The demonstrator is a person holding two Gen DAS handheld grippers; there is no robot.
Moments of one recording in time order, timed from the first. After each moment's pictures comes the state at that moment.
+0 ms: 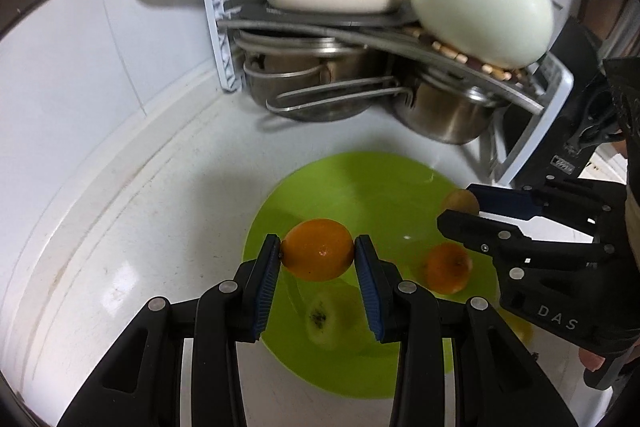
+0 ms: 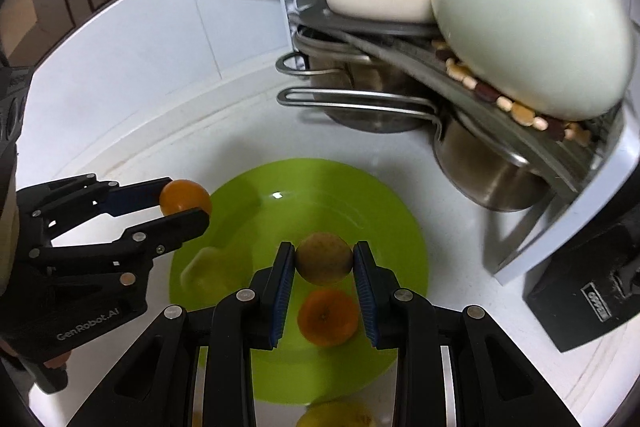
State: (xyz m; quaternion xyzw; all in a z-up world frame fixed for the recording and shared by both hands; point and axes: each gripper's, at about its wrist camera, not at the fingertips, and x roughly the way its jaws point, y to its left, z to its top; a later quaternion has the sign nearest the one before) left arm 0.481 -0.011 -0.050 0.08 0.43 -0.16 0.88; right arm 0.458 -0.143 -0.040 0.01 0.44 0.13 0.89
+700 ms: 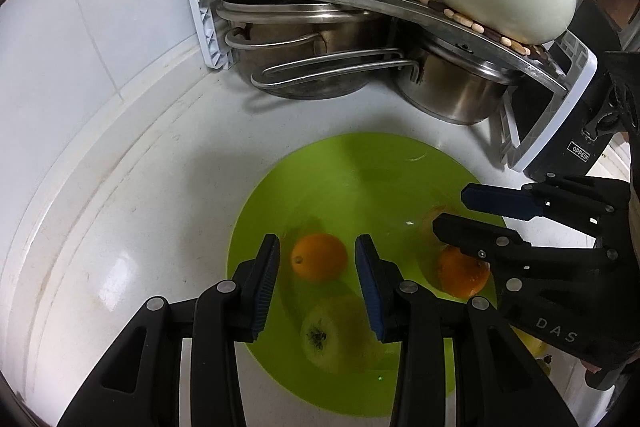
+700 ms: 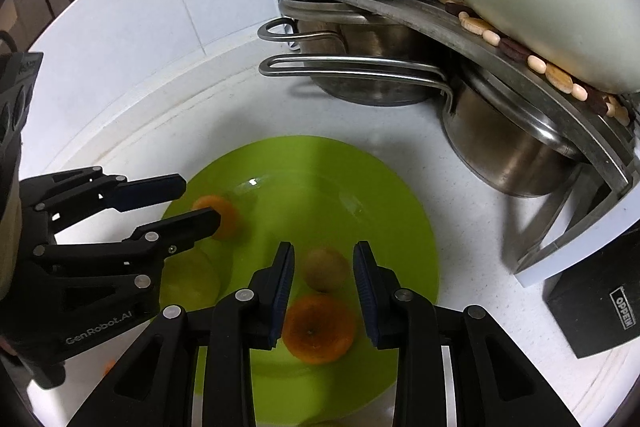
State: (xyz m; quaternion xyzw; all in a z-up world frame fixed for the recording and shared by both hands) left arm 0.500 -0.019 -0.068 0.09 0.46 -0.17 0.87; right arm 0.477 -0.142 -0.064 0.01 0.47 0.13 0.87
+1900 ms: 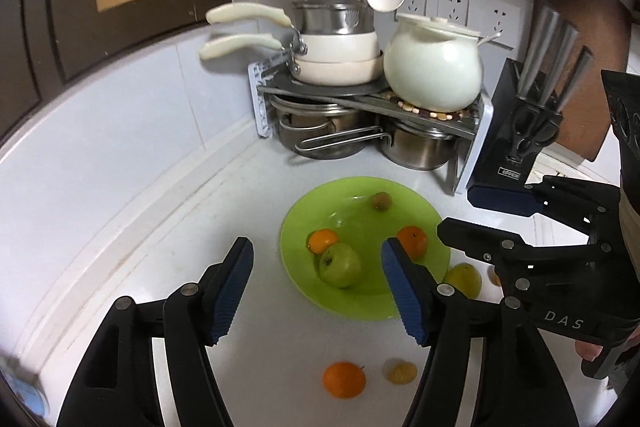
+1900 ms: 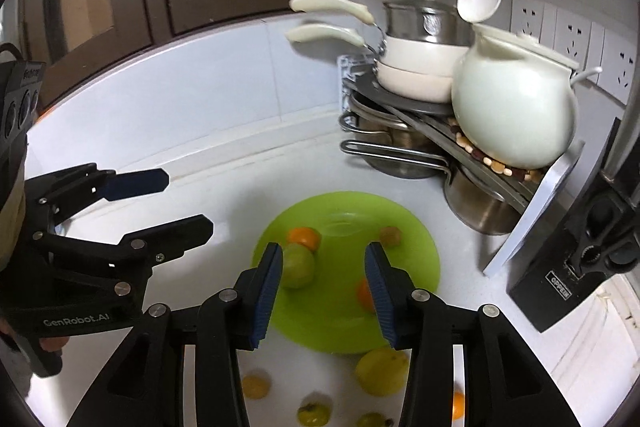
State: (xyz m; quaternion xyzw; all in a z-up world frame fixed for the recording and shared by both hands) left arm 0.361 0.031 0.033 0.08 0.34 -0.15 0.93; right arm 0.351 -0.115 0.031 -0.02 0.34 0.16 0.93
